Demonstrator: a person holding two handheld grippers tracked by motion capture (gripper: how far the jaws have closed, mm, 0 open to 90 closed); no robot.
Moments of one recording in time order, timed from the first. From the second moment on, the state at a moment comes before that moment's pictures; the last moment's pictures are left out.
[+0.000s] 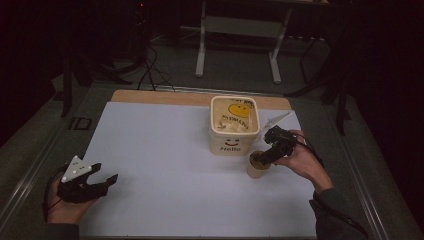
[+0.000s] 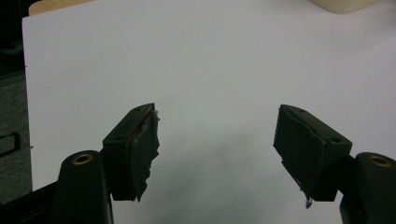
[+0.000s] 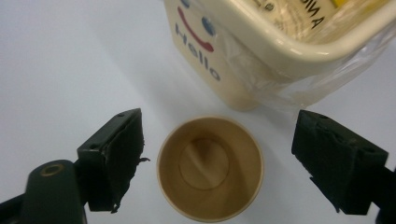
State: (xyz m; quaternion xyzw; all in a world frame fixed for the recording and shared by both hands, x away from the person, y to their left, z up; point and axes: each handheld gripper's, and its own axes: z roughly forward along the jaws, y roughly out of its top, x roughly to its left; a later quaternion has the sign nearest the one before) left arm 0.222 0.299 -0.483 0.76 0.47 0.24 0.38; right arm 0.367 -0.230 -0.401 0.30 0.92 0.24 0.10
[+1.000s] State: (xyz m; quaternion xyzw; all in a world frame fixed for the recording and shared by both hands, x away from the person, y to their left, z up) left arm 0.223 0.299 -0.483 0.76 0.47 0.24 0.37; right arm 0.379 -0.223 -0.414 0.27 0.94 0.18 0.06
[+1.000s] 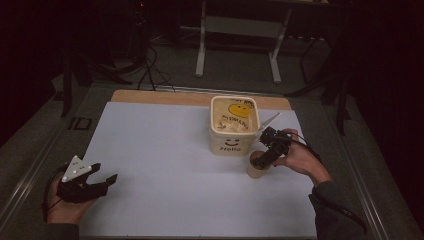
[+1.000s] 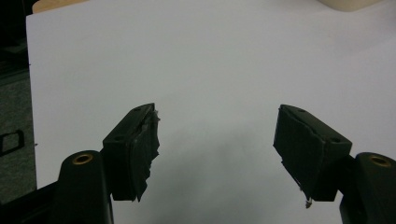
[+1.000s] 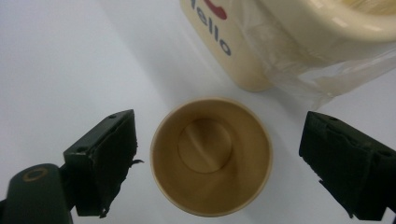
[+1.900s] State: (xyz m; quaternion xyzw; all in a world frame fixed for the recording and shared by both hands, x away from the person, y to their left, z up) left arm 0.223 0.300 -0.484 0.76 0.47 0.24 0.37; right arm 0.387 -0.223 -0.443 0.28 0.95 0.13 0.03
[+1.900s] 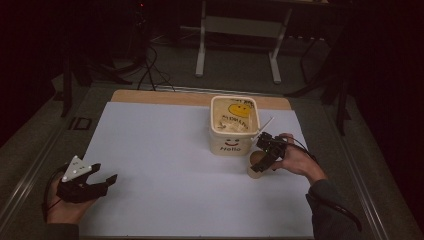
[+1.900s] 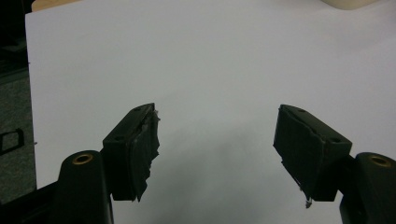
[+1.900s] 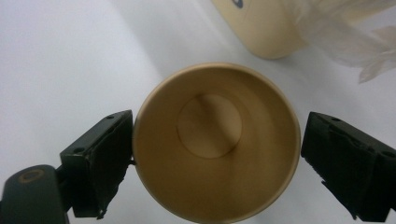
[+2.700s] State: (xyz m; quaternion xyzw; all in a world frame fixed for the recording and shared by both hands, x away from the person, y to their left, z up) left arm 0.223 0.301 -0.484 0.76 0.47 0.24 0.37; right arm 0.388 -0.218 -0.432 0.26 0.96 0.11 0.03
